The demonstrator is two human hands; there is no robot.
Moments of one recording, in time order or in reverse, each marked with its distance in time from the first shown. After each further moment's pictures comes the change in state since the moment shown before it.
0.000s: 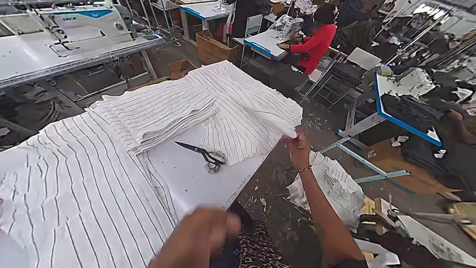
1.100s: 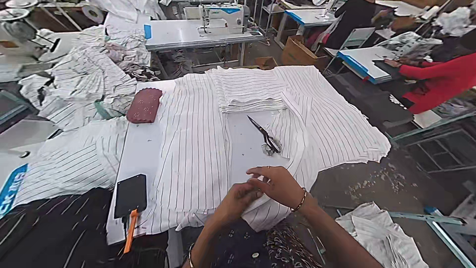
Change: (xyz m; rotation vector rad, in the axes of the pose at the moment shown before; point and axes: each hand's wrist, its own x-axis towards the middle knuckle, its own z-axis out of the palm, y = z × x) left_hand -0.117 -0.047 -0.049 0.170 0.148 -0.746; right_hand -0.107 -0.106 0.134 -0.133 -1.262 -0.285
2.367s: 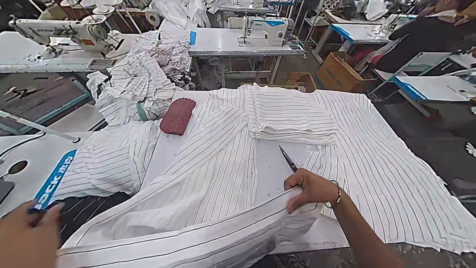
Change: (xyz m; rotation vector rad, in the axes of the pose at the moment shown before) left_hand -0.231 -0.018 -0.336 1.272 1.402 -0.398; right_hand 0.163 0.067 -0.064 0.480 -0.695 0.011
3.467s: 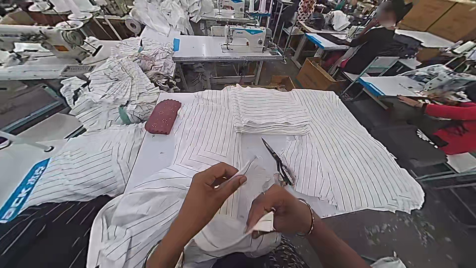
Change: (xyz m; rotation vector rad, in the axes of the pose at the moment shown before) left_hand -0.105 0.359 -0.061 -1.301 -0.652 0.493; right_hand -0.016 -0.053 0.112 0.084 0.196 -0.654
